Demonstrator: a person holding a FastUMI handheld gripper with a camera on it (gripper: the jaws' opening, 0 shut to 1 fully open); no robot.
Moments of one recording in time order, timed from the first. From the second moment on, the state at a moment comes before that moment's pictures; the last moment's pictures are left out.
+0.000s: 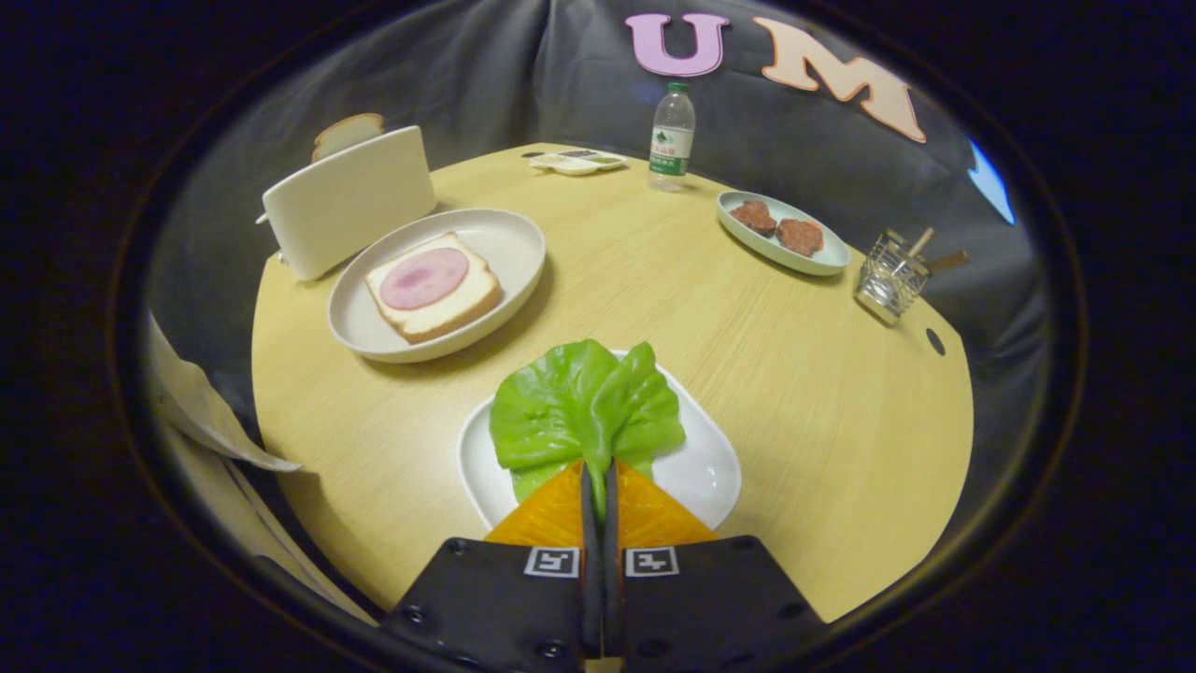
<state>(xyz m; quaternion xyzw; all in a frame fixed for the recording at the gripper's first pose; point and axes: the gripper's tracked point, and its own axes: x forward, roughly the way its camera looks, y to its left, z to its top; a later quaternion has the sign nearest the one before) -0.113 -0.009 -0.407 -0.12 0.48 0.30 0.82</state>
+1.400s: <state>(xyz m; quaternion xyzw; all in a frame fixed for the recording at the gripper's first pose) -0.096 0.130 -0.316 -0.12 0.41 0.35 0.83</state>
